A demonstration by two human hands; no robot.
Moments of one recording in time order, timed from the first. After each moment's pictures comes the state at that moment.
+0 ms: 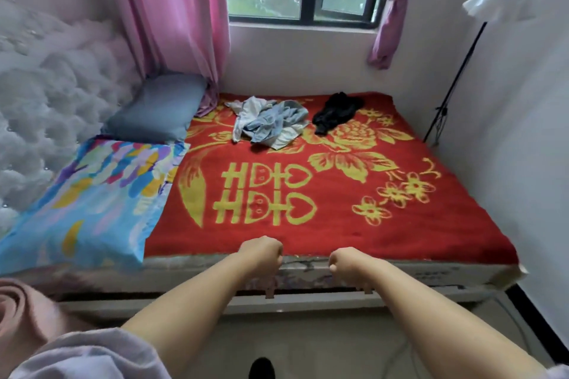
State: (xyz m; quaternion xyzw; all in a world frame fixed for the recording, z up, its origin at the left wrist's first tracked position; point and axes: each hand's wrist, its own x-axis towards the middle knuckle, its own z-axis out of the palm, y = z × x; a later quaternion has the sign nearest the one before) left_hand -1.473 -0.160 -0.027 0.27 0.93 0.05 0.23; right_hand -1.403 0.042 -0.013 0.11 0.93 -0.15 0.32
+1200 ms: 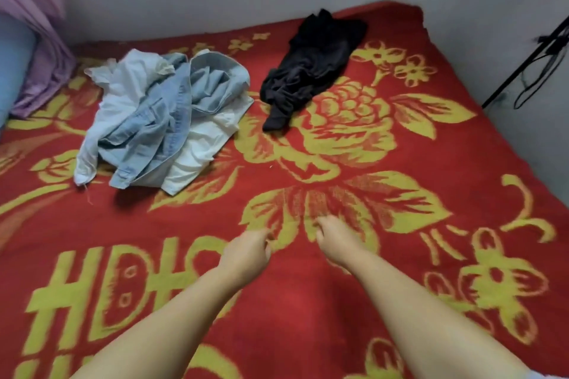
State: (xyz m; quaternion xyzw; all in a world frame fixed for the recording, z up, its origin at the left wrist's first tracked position) left_hand -2.067 0.263 -0.275 0.20 0.95 0.11 0.23; right_hand -2.028 0.454 -0.308 0.16 0.93 -0.25 0.20
